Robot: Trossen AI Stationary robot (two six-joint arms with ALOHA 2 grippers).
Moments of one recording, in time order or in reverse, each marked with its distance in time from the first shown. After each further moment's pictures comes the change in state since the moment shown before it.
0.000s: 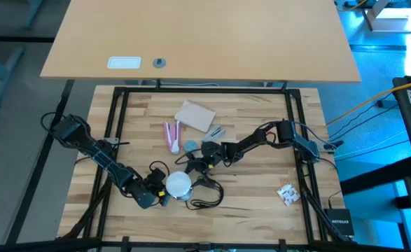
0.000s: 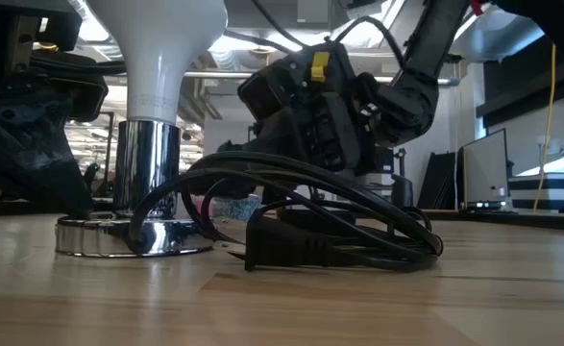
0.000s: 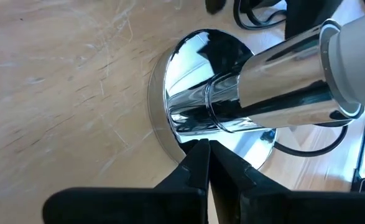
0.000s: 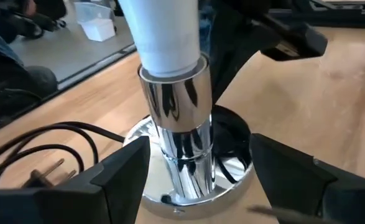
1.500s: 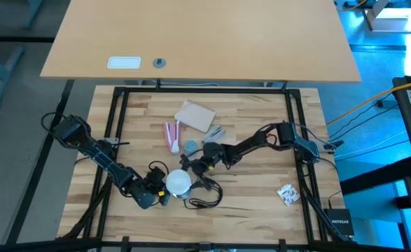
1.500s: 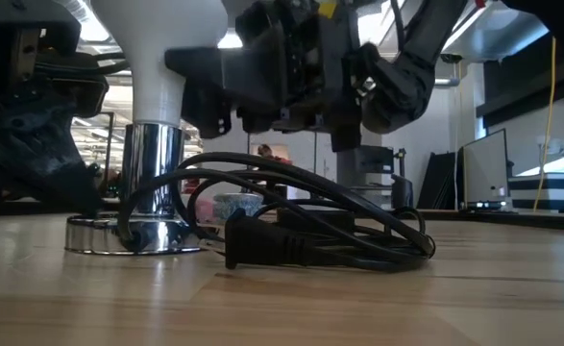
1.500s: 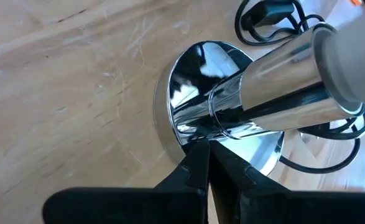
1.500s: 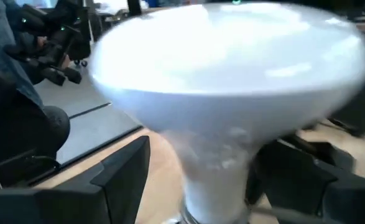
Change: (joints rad) left arm 0.000 0.000 0.000 -0.013 -0.075 0.053; right arm 0.039 -0.003 0.069 0.202 -0.029 0.054
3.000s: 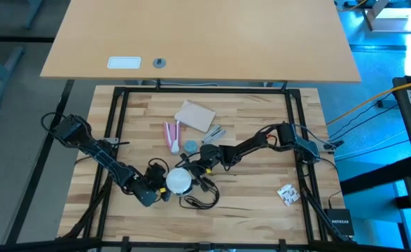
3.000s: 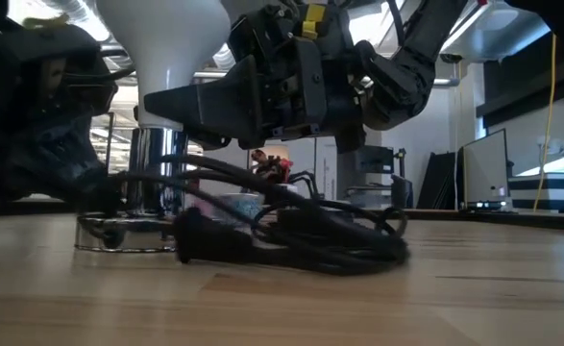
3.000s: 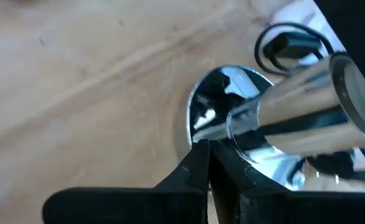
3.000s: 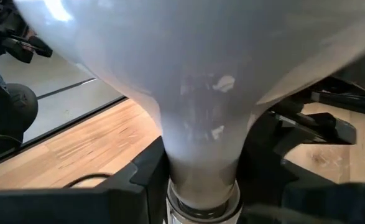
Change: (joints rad) left arm 0.037 -0.002 0.002 -0.073 -0.069 0.034; right arm 0.020 0.000 0.015 -0.125 0.112 -0.088
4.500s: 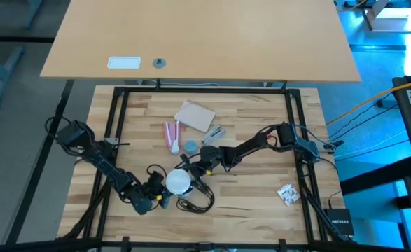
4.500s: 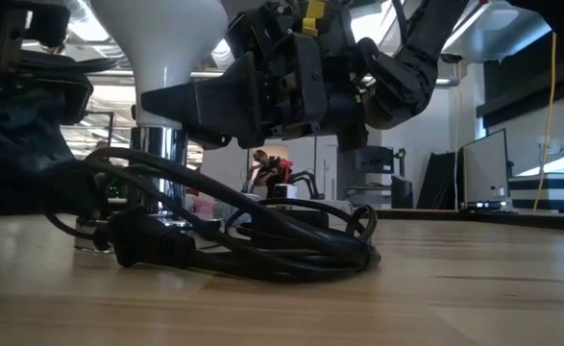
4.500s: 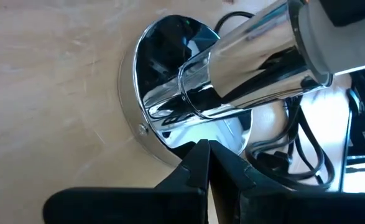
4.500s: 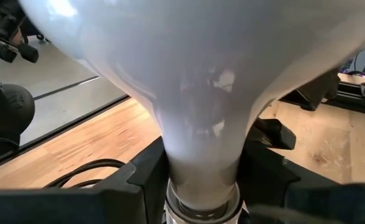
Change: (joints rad) left arm -0.095 0.078 0.002 0.238 -0.034 -0.153; right arm 0.001 0.000 -0.001 -0.002 0.037 0.001
